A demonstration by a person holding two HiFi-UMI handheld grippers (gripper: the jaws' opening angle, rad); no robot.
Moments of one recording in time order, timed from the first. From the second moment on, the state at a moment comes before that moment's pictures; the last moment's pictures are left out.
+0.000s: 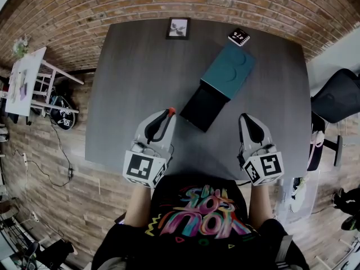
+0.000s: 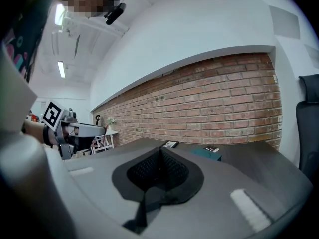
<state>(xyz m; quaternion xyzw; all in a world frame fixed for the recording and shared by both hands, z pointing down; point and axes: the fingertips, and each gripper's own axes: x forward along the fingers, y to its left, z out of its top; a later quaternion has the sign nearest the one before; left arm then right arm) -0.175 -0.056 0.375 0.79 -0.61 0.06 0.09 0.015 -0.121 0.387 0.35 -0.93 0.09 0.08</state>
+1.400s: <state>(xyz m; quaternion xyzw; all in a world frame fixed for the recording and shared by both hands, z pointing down) -0.167 -0.058 0.387 0.80 -0.59 0.07 0.10 0.013 -0.110 0.395 0.34 -0.93 0.08 0.09</state>
